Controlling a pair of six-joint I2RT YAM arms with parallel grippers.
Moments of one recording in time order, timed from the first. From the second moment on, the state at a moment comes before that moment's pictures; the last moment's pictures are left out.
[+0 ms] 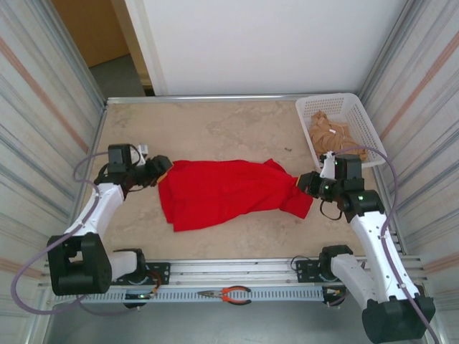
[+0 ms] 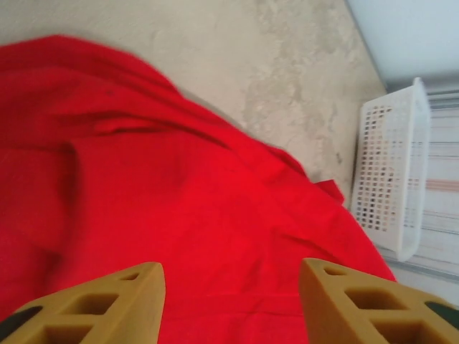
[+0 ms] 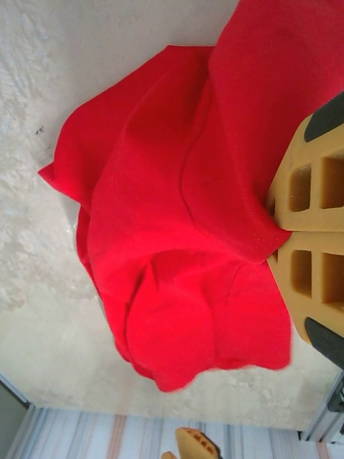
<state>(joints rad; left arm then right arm) 0.03 1.19 0.73 -0.36 0.61 -0.68 0.10 0.81 0.76 -0.74 -0.44 0.51</state>
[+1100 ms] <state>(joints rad) -0.18 1.40 0.56 -0.11 0.21 -0.52 0.10 0.81 0.76 -0.69 -0.44 0.51</state>
